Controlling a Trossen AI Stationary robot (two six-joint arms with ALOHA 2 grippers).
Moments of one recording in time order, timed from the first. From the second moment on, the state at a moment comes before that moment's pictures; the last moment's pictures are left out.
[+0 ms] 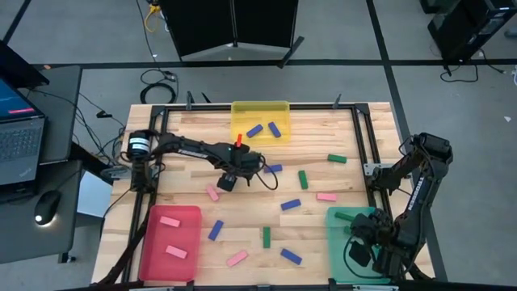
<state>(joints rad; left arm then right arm) 0.08 1.89 1.25 -0.78 -0.27 0.50 1.16 1.50 1.08 -1.17 0.24 1.86</state>
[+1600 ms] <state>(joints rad) -0.70 1.33 1.11 -1.25 0.02 -0.67 0.66 1.49 1.13 -0.80 0.42 0.86</state>
